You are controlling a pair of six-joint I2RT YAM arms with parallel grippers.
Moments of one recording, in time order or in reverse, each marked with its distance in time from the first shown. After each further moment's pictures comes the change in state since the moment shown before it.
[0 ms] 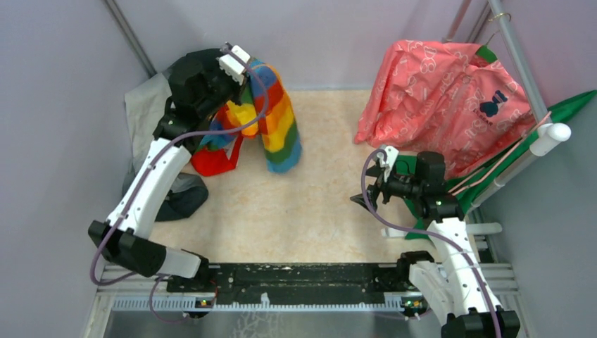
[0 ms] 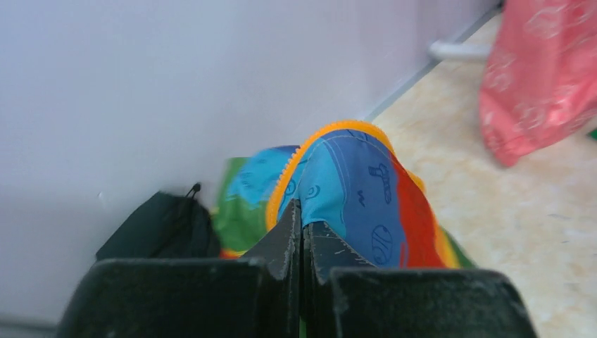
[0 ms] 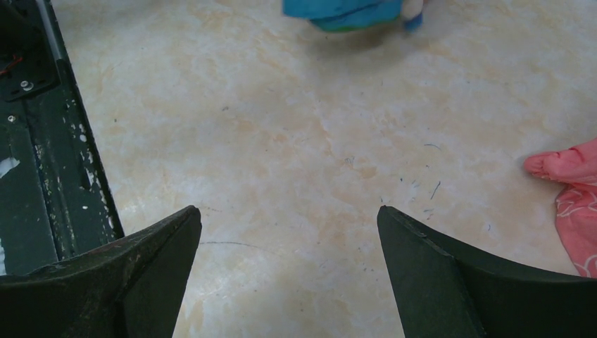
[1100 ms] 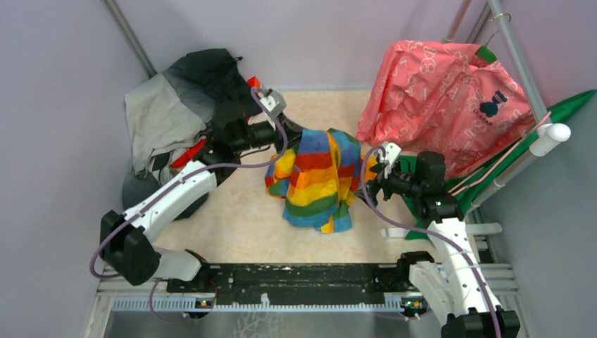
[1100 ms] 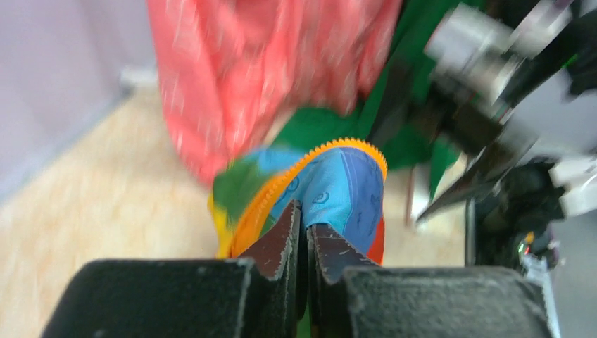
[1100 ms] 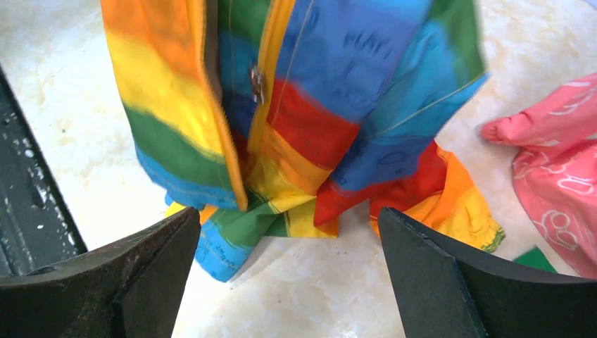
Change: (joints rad) left arm -0.264 -0.041 -0.322 0.403 0.480 -0.529; right arm 0.001 0.000 -0.006 0.030 0.114 0.035
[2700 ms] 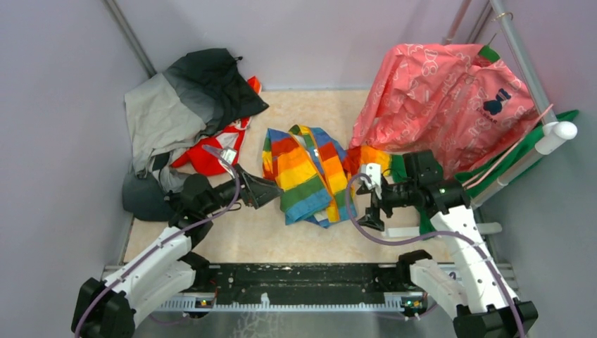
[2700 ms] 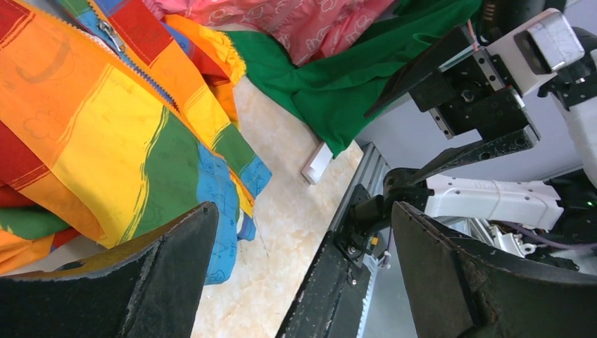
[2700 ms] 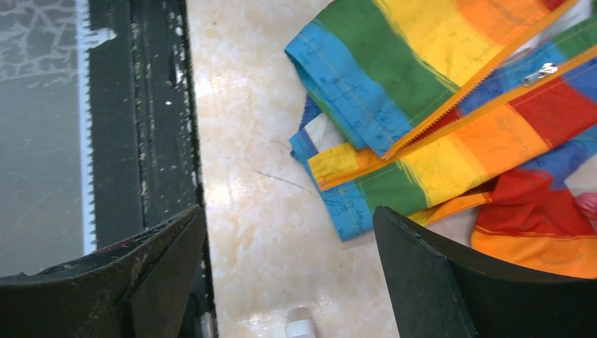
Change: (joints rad) left arm 0.127 -0.573 -0.863 0.237 -0.073 -0.655; right arm 0.152 0.063 0.233 -0.605 -0.100 -0.488
